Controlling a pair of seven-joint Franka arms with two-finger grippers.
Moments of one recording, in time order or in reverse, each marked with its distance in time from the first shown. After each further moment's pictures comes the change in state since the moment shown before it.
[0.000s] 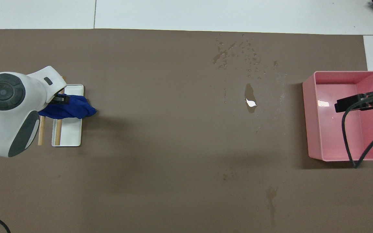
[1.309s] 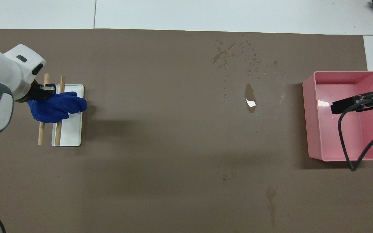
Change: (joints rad) left arm 0.001 0.018 0.000 0.305 -0.374 -0.441 -0.127; right arm -0.001 -0.001 0.019 0.000 0.007 -0.003 -0.045
